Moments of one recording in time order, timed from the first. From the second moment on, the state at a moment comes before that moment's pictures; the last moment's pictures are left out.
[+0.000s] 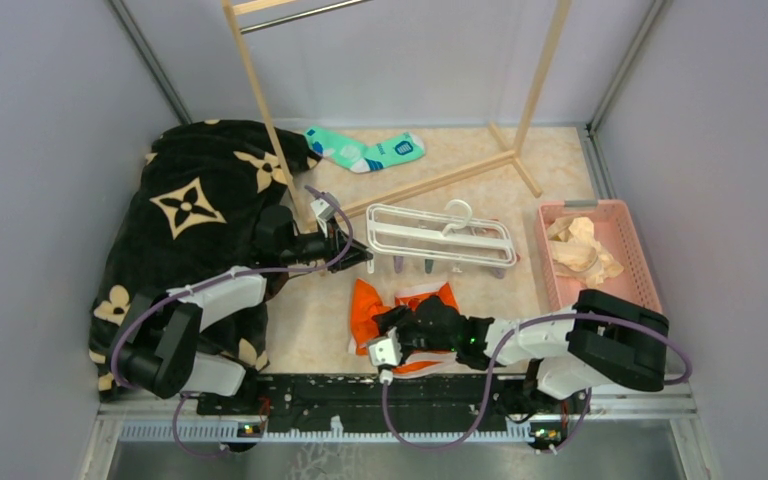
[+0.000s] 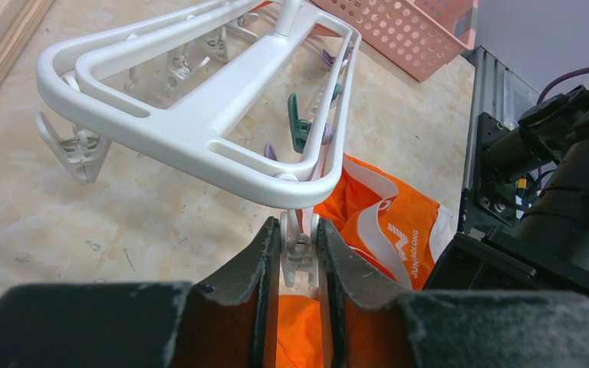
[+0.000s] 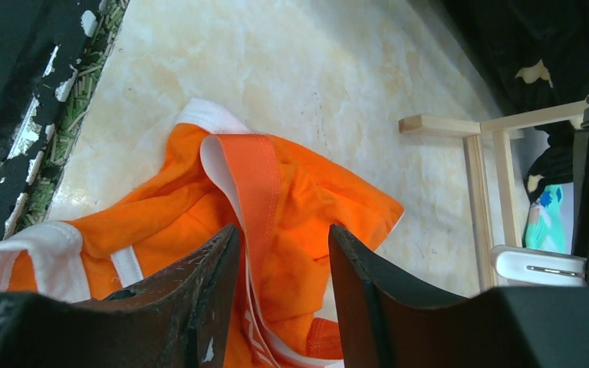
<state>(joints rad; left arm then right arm) -0.41 1.39 0.57 0.58 0.82 -0.24 1.19 1.35 0.35 0.56 -0.19 -0.90</state>
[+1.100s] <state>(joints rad) -0.41 1.39 0.58 0.55 0.83 -0.24 1.19 1.52 0.40 0.63 -0.17 -0.92</state>
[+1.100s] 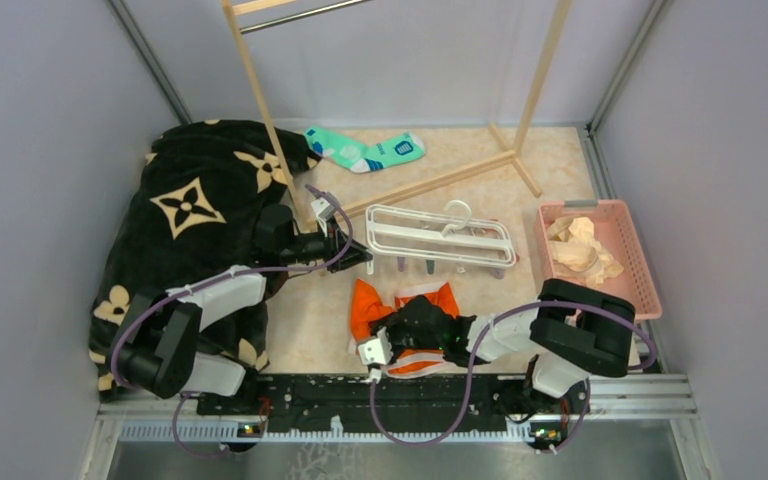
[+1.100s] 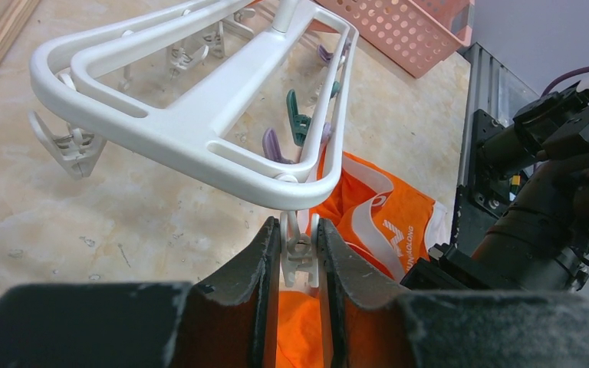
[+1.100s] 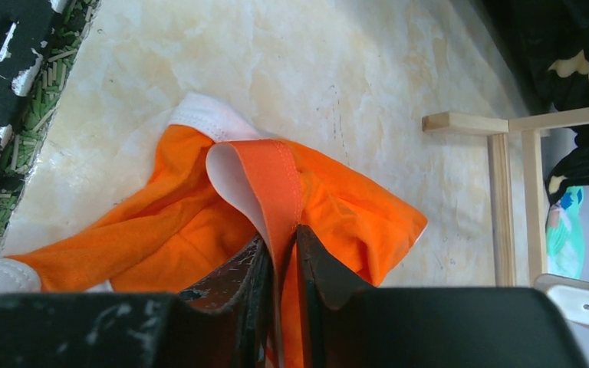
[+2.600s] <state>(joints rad) -0.40 1.33 0.51 0.72 0.94 -0.33 0.78 1.44 0.72 0.16 -0.57 0.18</state>
